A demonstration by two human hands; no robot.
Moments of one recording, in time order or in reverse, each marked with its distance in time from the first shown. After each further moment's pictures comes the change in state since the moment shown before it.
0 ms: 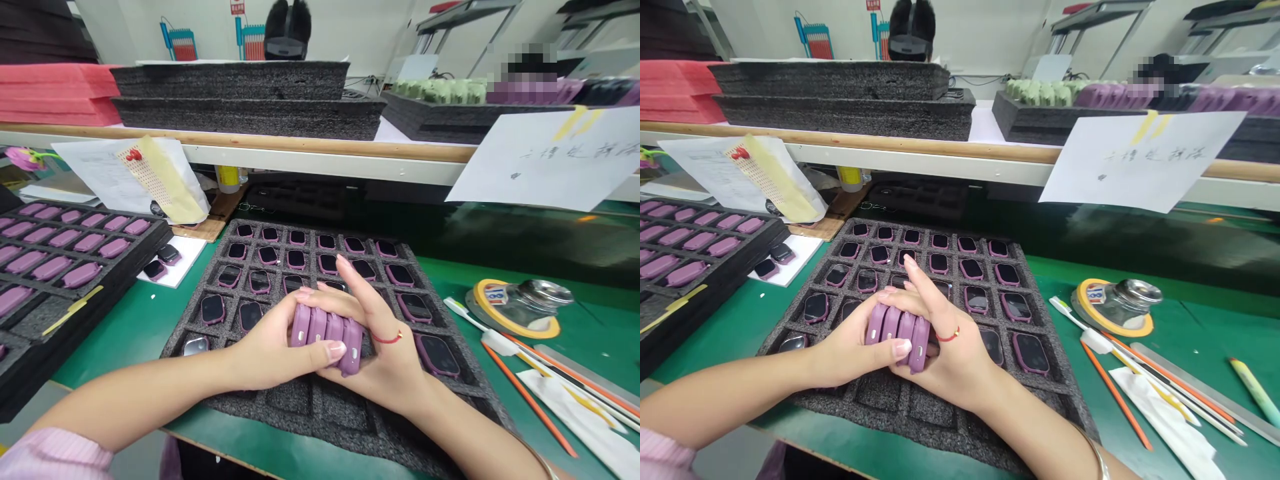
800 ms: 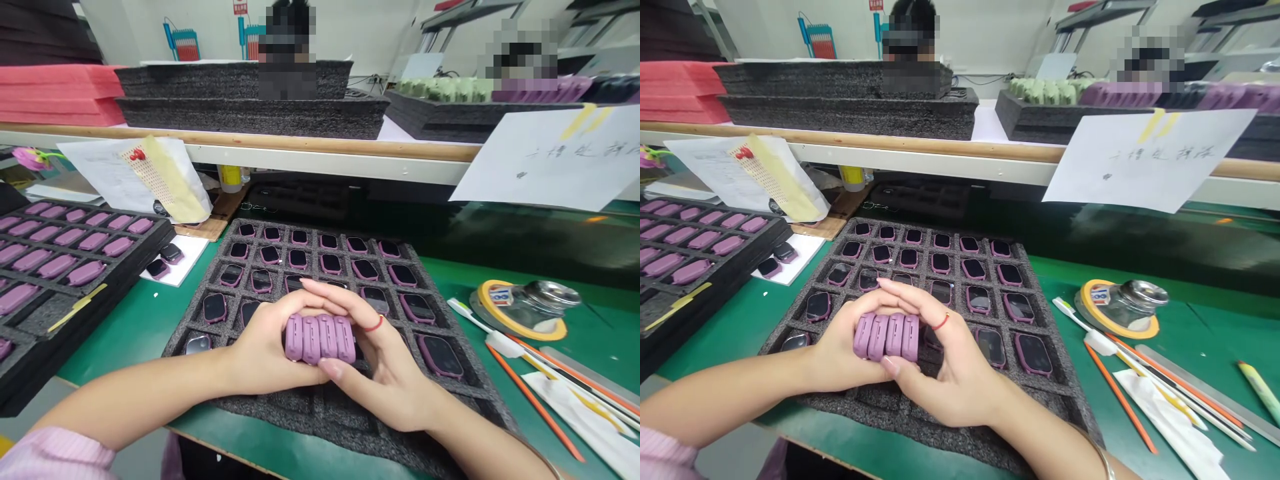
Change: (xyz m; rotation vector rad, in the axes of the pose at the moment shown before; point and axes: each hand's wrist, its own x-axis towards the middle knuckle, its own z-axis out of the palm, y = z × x) left_hand -0.001 -0.005 -0.006 0.236 0.038 0.329; right_hand 0.000 -0.010 -0.009 0.288 -0.123 0.198
